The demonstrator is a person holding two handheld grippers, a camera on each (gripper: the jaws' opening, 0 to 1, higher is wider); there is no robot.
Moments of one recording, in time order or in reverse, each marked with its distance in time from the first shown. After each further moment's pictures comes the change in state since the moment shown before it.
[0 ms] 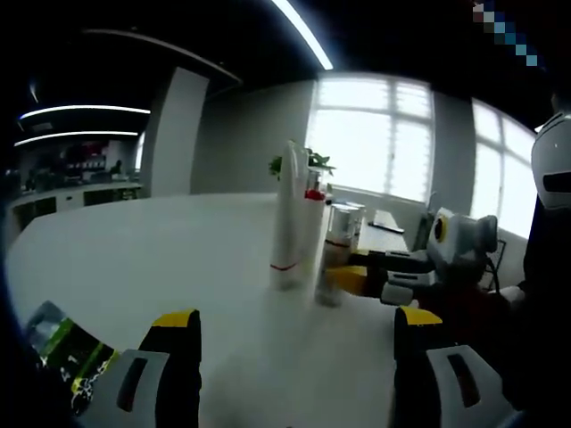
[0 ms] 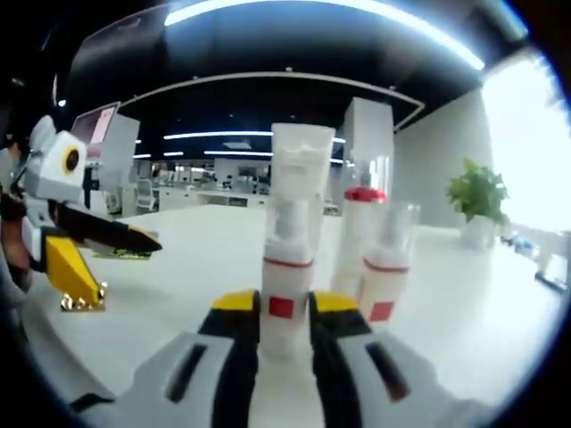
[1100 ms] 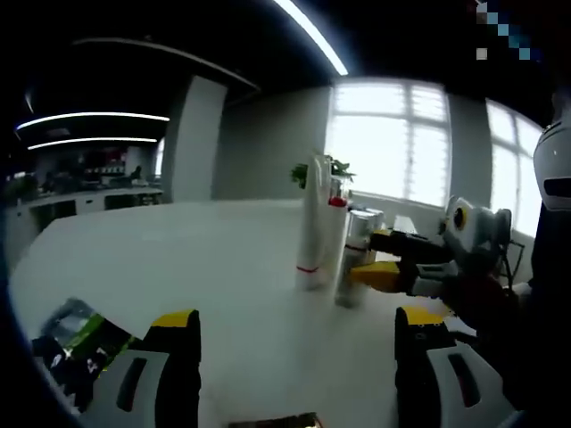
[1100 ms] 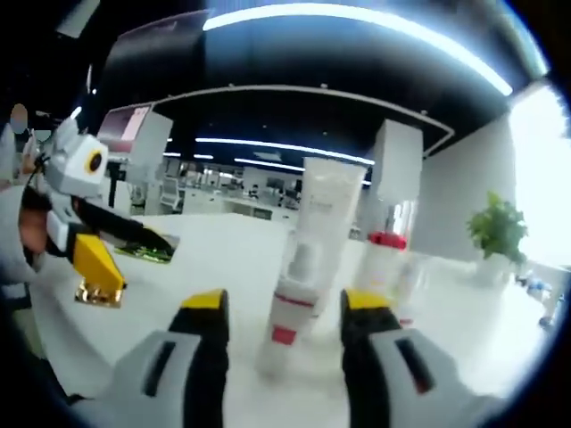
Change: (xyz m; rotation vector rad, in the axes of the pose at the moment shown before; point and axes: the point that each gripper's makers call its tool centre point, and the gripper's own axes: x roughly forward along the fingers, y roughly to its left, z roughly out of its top) left arm -0.025 0.025 0.005 0.005 -0.043 0.131; right arm -0.005 0.008 0.034 -0.161 -0.086 0.111
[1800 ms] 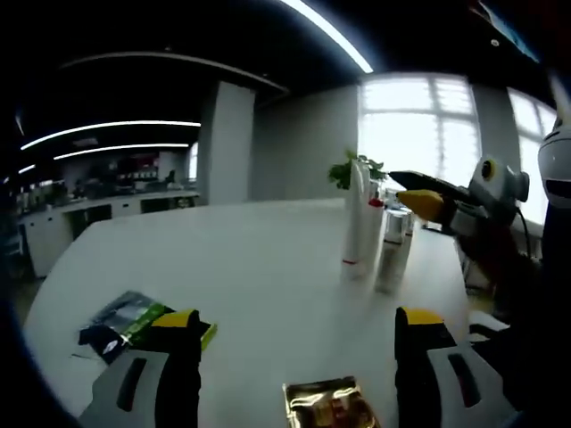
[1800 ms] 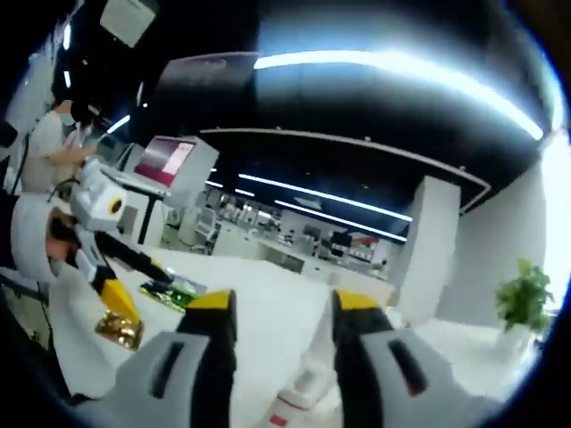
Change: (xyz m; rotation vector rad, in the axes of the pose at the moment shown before) left arm -0.039 0.033 -0.003 -0.001 -0.001 0.168; right arm 0.005 0.027 0.088 -0.129 -0.254 0.254
